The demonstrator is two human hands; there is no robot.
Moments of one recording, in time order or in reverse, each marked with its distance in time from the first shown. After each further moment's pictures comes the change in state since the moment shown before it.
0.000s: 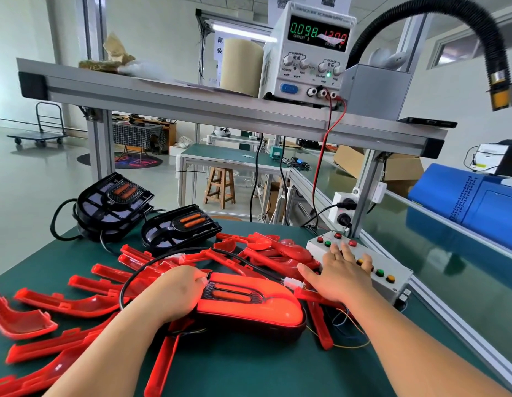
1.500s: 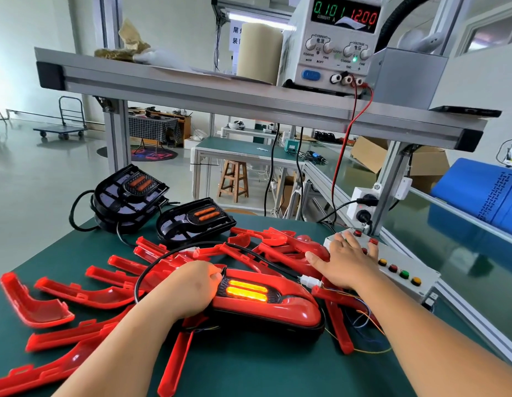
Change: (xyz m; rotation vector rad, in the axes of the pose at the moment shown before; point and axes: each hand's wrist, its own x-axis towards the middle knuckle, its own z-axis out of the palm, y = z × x) left_hand -0.001 -0.001 0.000 -0.011 -0.041 -0.012; right_hand 0.022 -0.015 -0.009 0.009 -0.019 -0.082
